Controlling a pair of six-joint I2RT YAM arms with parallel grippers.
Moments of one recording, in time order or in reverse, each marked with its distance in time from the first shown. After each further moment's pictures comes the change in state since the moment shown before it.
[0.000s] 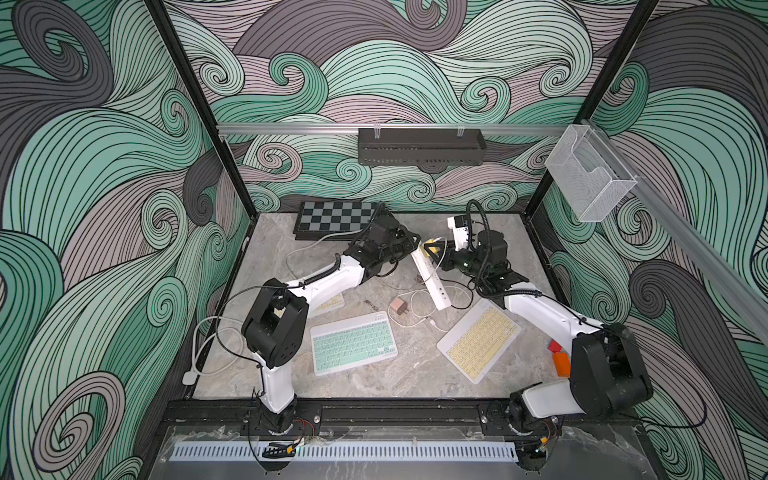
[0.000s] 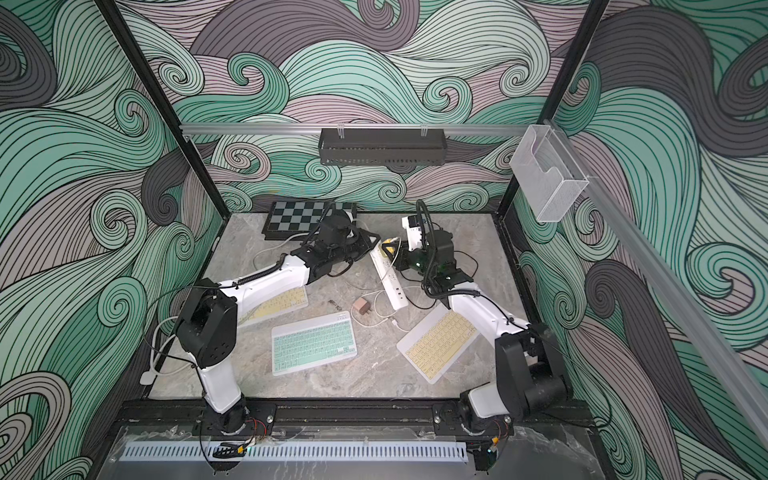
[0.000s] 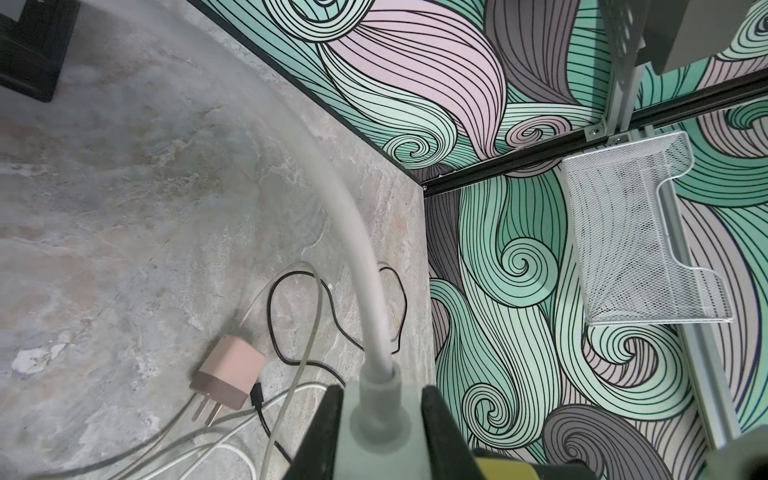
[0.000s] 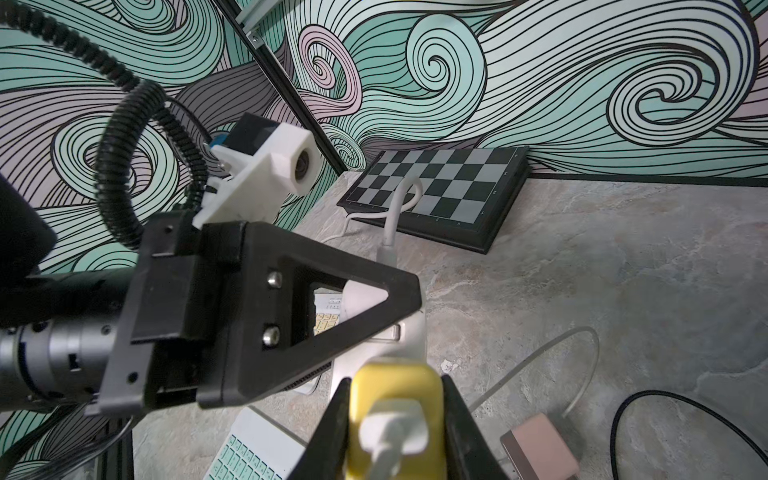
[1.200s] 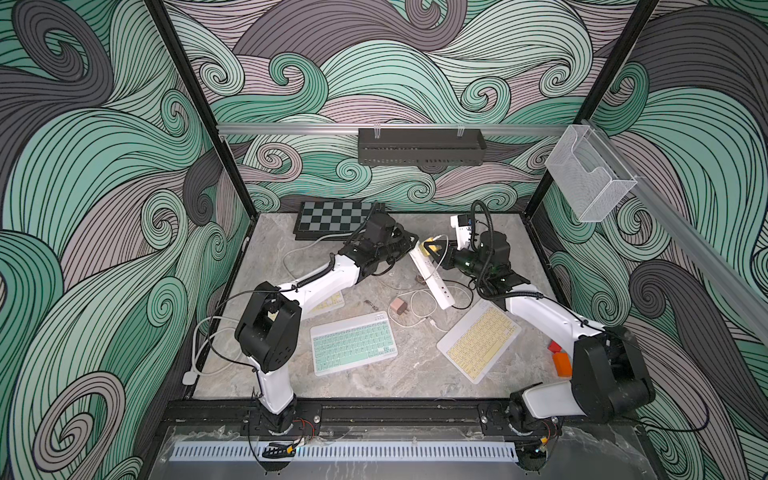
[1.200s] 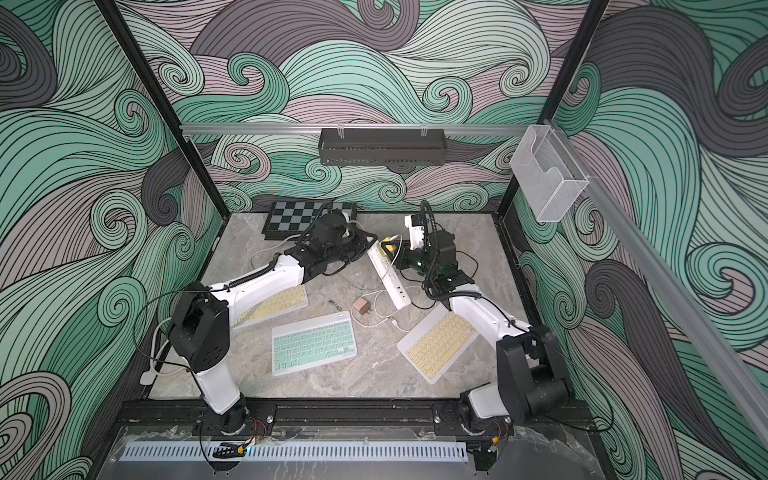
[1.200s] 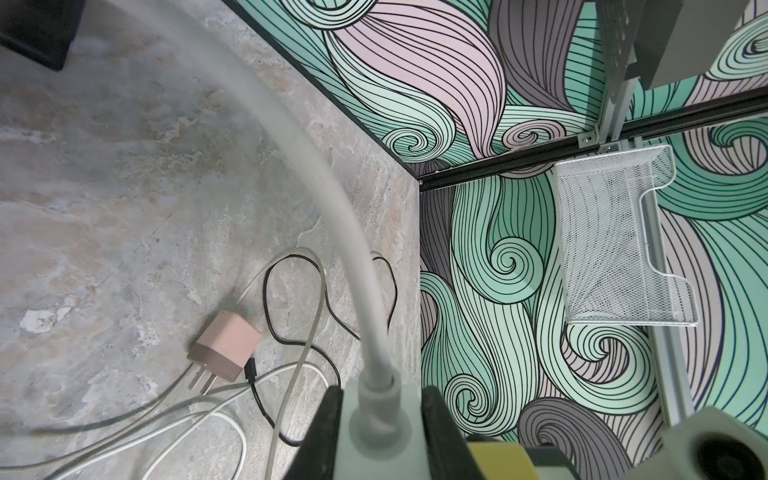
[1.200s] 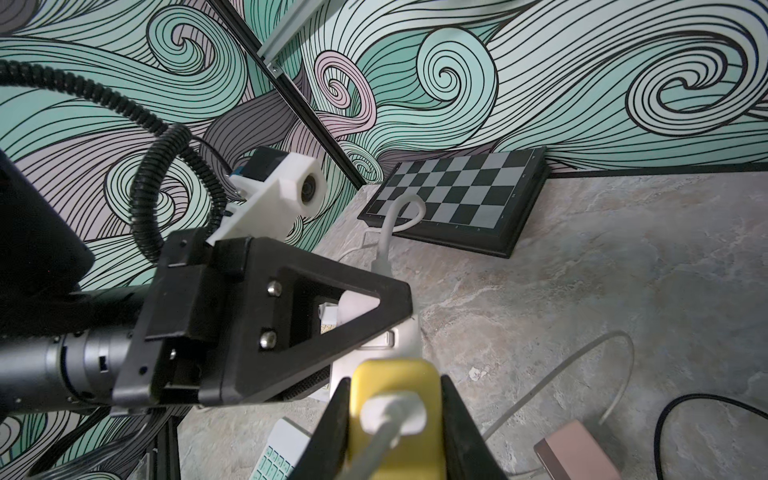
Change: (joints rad) left arm 0.020 -0.043 0.010 -0.061 0.043 -0.009; right arm -0.006 -0.017 -0.008 0.057 -0.032 0.115
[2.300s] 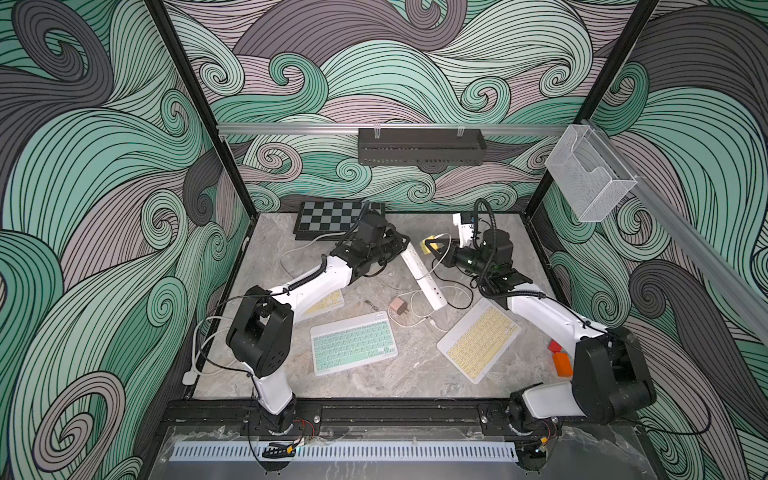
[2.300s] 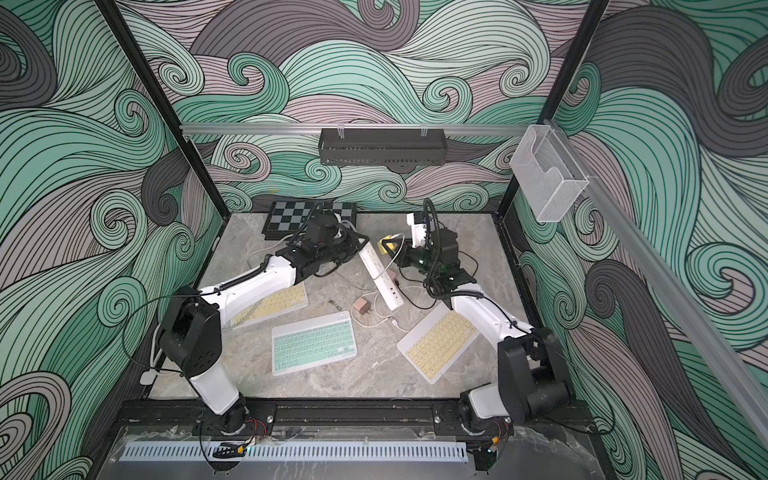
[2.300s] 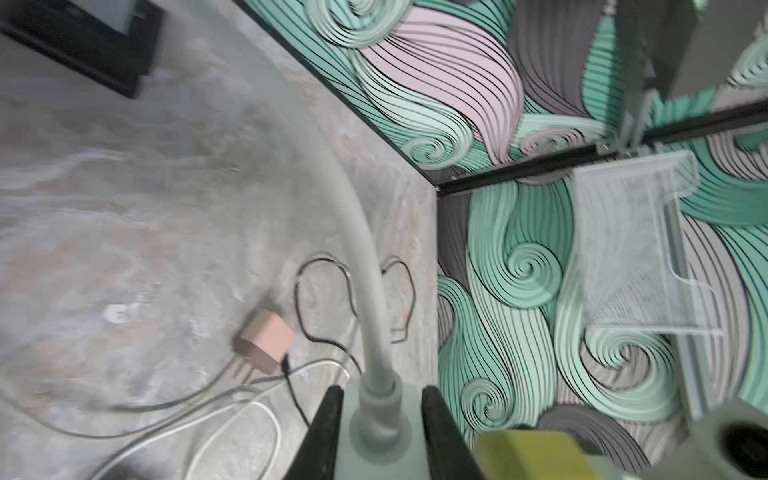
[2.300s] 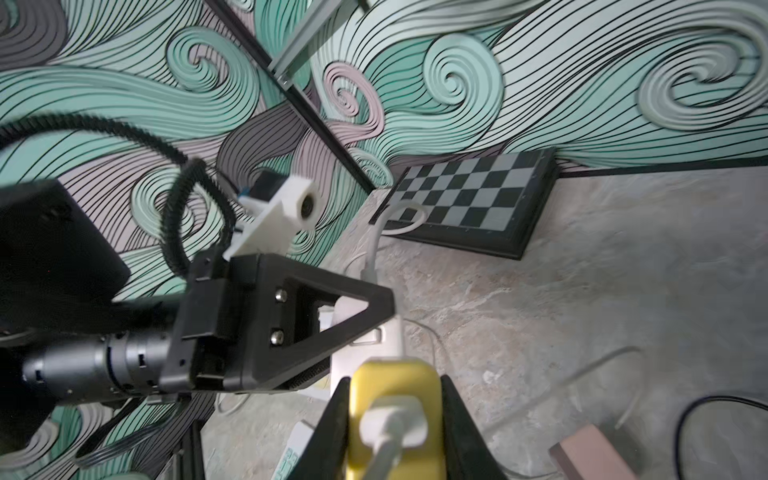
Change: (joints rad) left arm 0.068 -0.050 -0.090 -0.037 -0.014 -0.015; right arm -0.043 -0.018 0.002 0.006 -0.005 0.056
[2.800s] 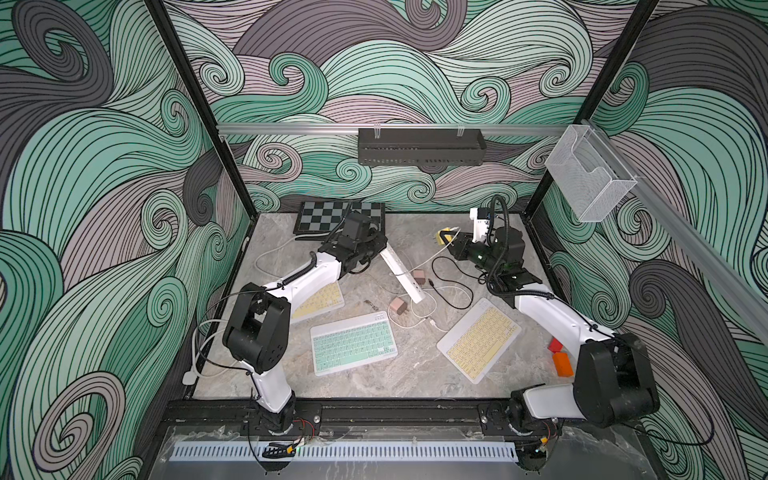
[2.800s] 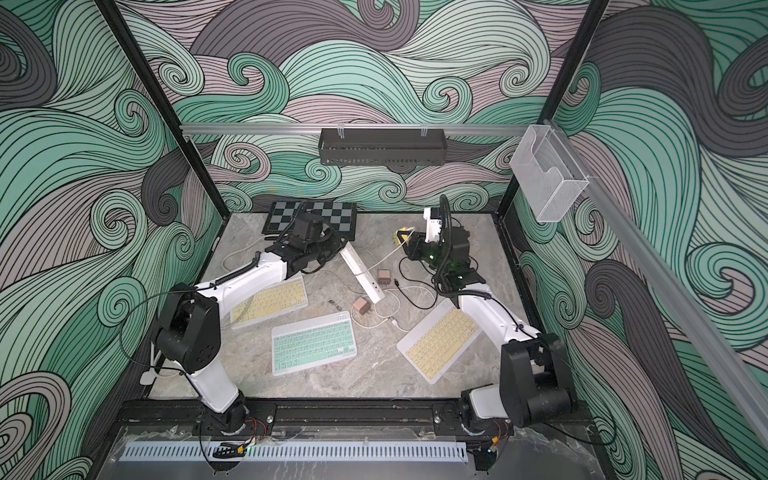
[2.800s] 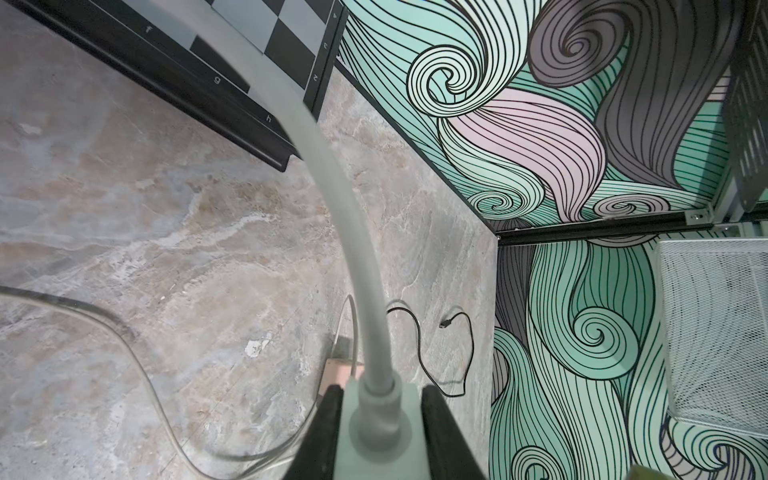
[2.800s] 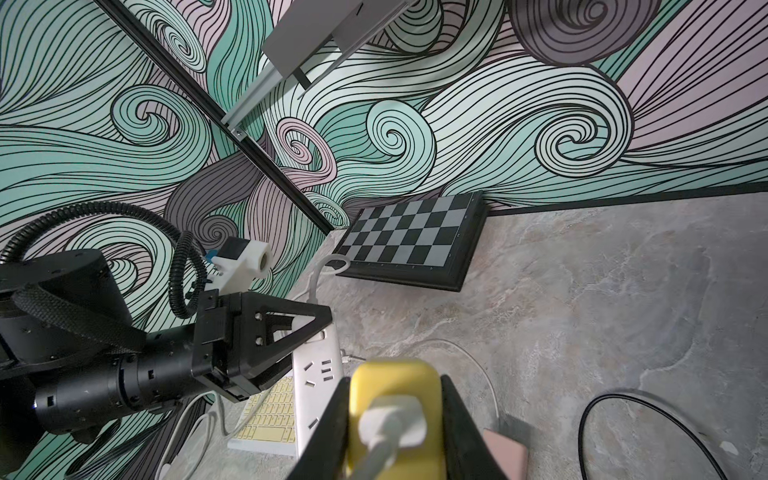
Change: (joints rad) left arm 0.078 0.005 -0.011 -0.044 -0.053 0.045; right arm -0.042 -0.014 0.000 -0.003 0.065 -0.005
